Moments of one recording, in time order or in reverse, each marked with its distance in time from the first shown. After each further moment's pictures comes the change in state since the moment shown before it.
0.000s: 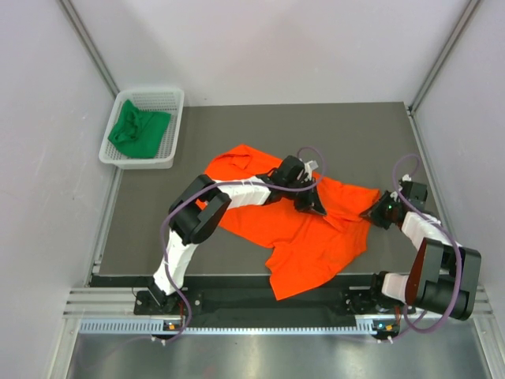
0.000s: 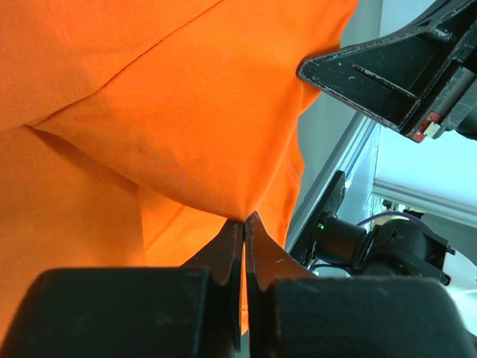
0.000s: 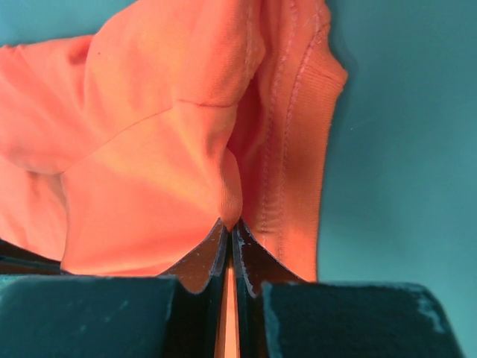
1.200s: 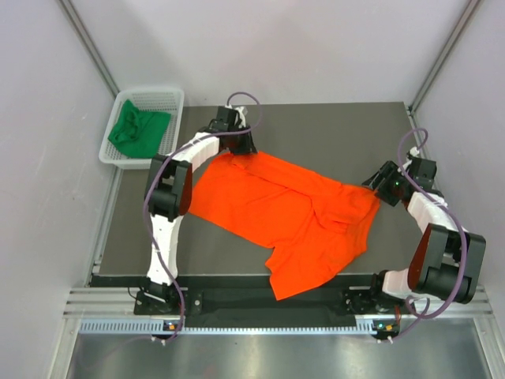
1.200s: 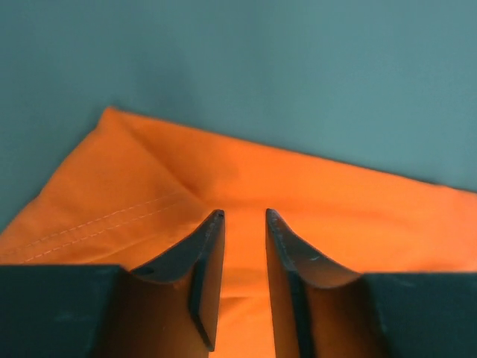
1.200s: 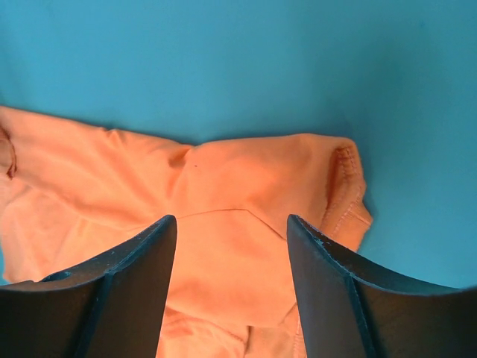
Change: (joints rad) left arm 0.507 0.069 0.335 -0.368 -0.267 0.491; right arm 0.002 0.114 0.233 0.029 0.011 -0.064
